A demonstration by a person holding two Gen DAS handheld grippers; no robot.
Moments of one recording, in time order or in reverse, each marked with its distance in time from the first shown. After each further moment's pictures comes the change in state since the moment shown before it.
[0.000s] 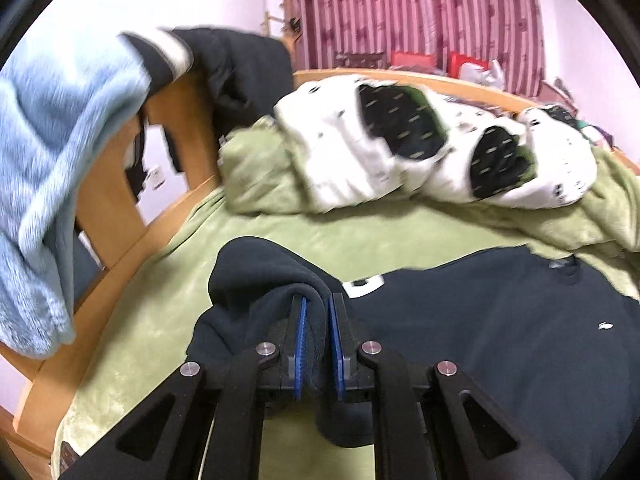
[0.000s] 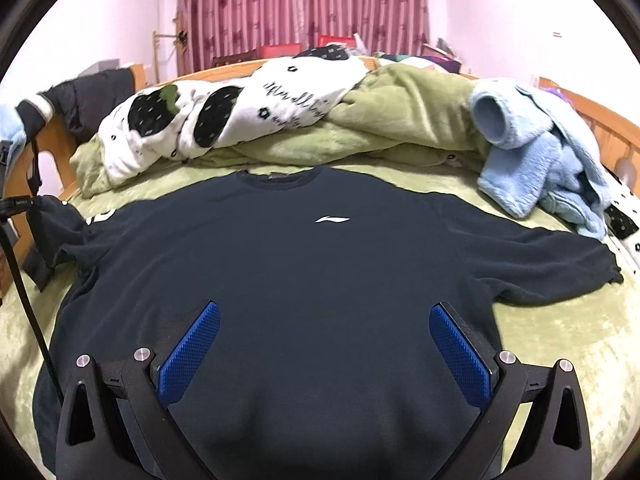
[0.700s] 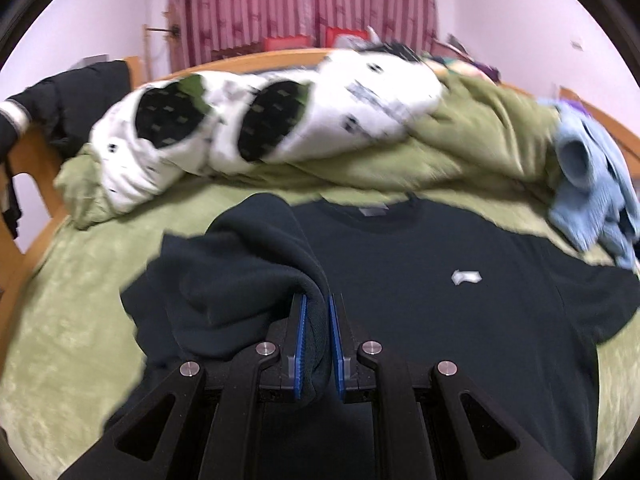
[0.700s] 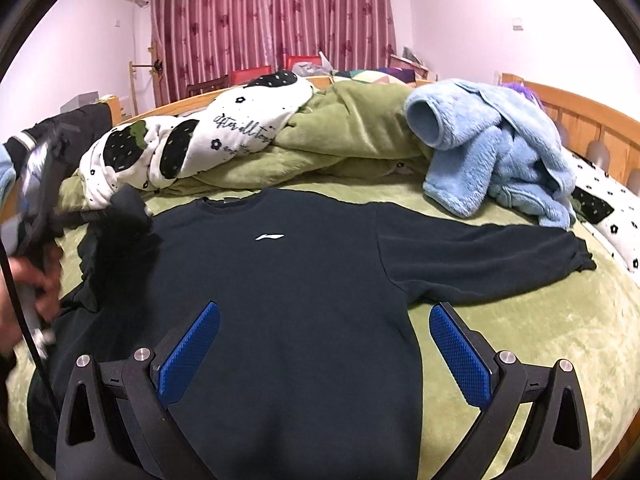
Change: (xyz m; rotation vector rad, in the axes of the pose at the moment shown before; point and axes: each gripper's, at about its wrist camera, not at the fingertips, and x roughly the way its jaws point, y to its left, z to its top) left arm -0.038 -0.260 -0.070 0.204 0.047 -0.277; right arm -0.031 -0.084 -0.006 0.070 -0.063 -0.032
